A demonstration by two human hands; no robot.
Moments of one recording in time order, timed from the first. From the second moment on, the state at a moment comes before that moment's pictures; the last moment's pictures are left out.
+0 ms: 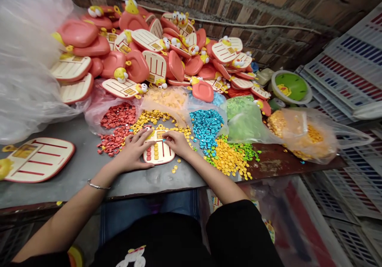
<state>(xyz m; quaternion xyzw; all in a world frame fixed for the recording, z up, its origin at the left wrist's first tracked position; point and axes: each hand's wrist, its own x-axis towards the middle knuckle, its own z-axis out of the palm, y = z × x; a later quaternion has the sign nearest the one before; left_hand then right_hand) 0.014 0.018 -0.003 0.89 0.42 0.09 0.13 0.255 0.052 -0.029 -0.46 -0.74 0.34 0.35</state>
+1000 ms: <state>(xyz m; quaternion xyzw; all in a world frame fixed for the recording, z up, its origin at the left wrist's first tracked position) 0.021 0.009 0.003 0.92 0.34 0.08 0.17 0.334 0.030 -0.006 -0.54 -0.77 0.15 0.31</state>
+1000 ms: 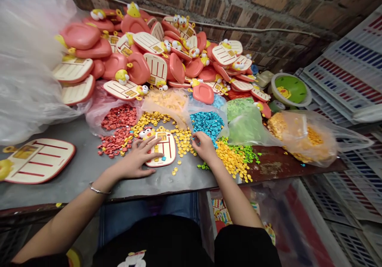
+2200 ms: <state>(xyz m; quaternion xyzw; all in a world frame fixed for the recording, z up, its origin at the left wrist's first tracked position) 0.023 0.015 -0.007 0.88 0.44 0.11 0.11 0.265 0.074 -0.024 -0.41 -0.85 0.13 0.31</state>
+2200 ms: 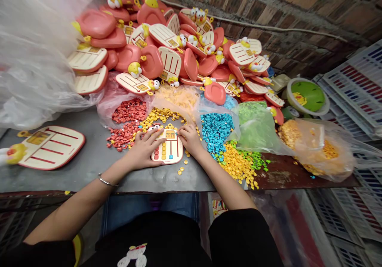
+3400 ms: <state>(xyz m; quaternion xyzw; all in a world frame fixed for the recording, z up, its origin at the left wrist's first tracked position) 0.021 0.017 -0.010 0.88 0.43 0.12 0.13 0.351 0.054 -0.019 -0.55 -0.81 0.02 0.19</state>
